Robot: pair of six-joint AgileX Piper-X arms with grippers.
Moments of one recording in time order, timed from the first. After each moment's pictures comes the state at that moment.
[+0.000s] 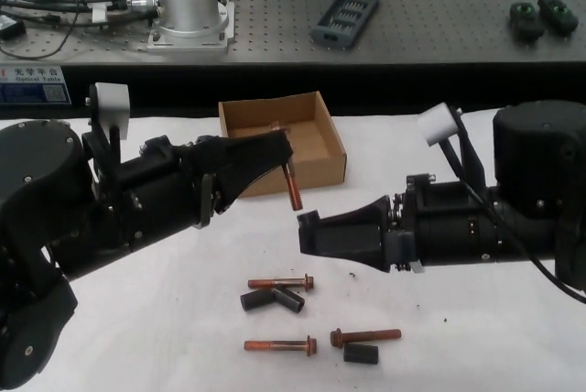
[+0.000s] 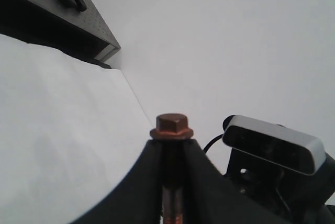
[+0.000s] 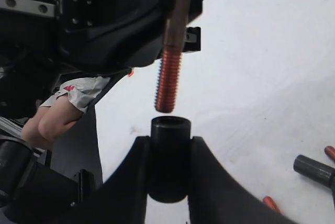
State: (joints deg) left arm -24.8 85.9 -30.3 -51.6 34.9 -56.2; right arm 35.4 84.4 -36.6 -21.9 -50.0 25.0
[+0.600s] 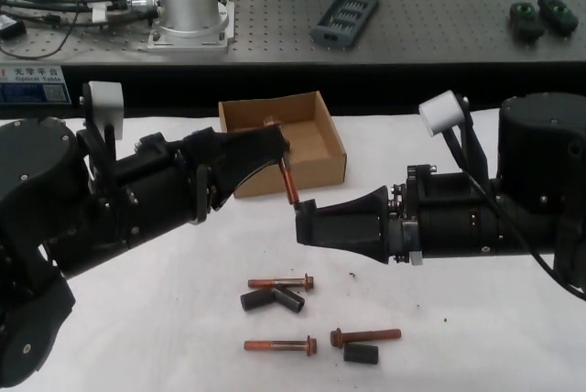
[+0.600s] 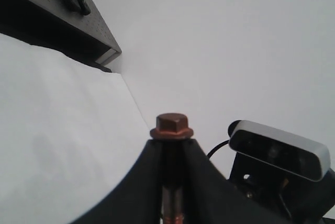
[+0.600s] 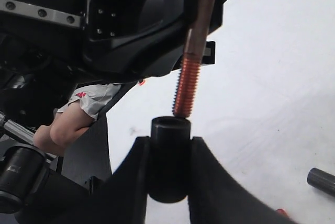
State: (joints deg) left arm -24.7 85.9 -30.3 -51.7 34.5 -58.5; right arm 36.4 85.7 -36.6 -23.5 -50.8 26.1
